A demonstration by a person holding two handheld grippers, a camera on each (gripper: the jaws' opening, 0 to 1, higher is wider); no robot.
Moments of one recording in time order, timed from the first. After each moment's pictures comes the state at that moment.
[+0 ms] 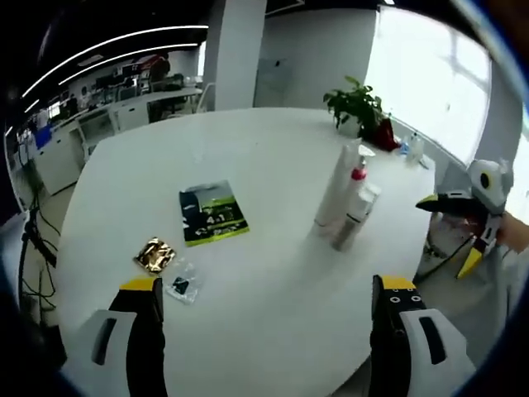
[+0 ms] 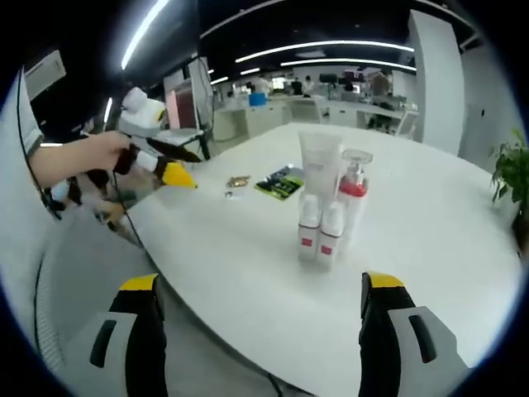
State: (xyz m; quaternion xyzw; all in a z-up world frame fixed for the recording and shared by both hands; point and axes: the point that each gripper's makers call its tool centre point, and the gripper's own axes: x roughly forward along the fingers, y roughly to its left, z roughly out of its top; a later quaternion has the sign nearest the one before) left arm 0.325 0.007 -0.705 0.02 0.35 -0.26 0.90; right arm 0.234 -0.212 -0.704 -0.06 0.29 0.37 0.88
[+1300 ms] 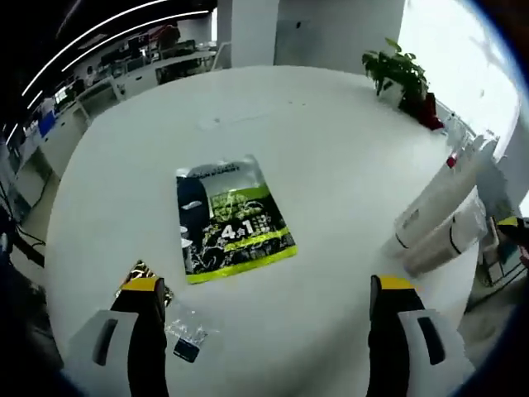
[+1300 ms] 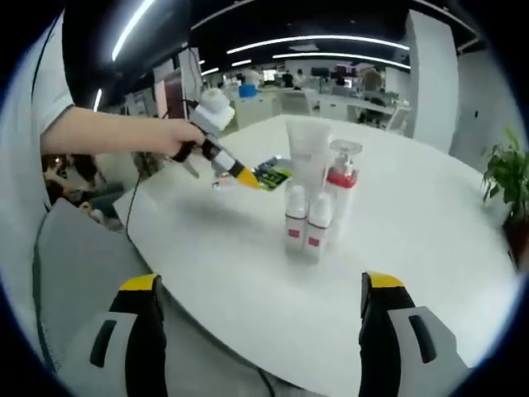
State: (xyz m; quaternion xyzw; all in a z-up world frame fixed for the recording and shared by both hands) left arm 0.442 -0.002 -0.793 0.06 0.44 -0.19 0.88; right arm 0.239 -0.222 -0.715 -0.09 0.30 0.35 0.88
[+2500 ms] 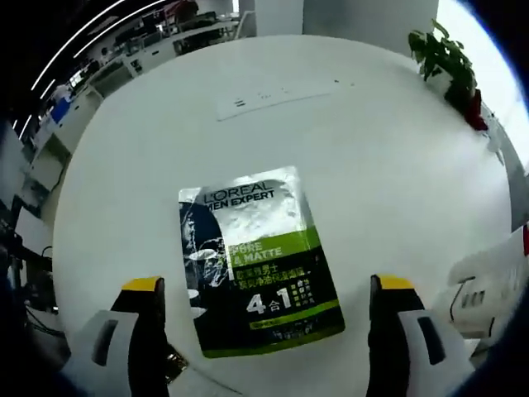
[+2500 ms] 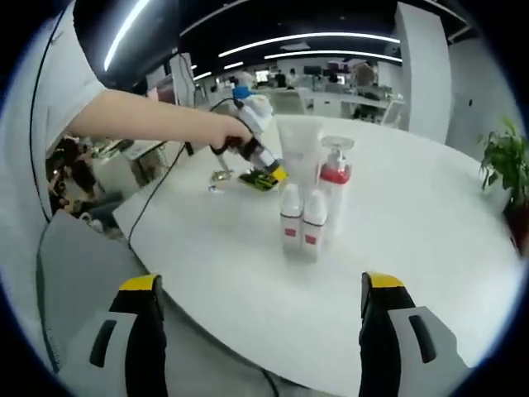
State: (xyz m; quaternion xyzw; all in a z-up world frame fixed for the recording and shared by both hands) left arm 0.521 -0.009 -0.822 0.08 0.51 -0.12 0.85; right arm 0.242 -0.226 -0.716 -0.06 0.31 0.34 0.89
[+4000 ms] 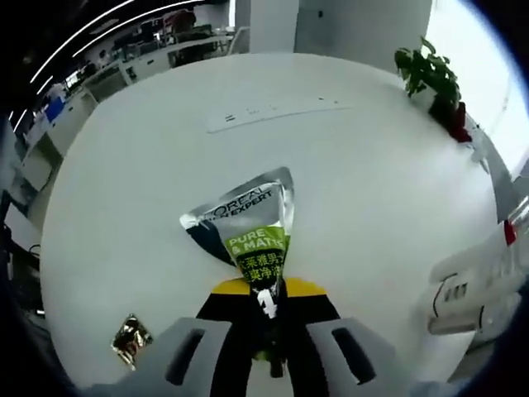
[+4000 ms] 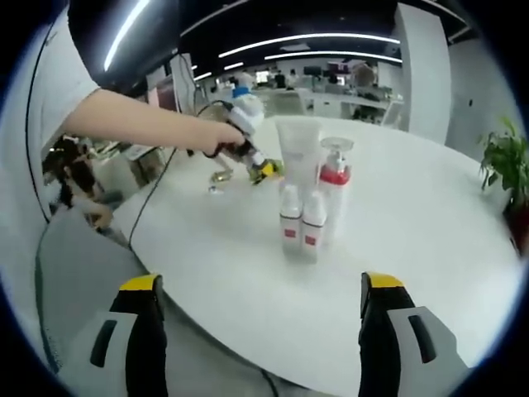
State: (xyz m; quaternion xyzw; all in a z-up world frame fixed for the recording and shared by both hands) left arm 0.503 -0.020 -0.806 0.04 0.47 -0.15 0.87; right arm 0.243 -0.226 -0.715 -0.06 0.31 0.34 0.89
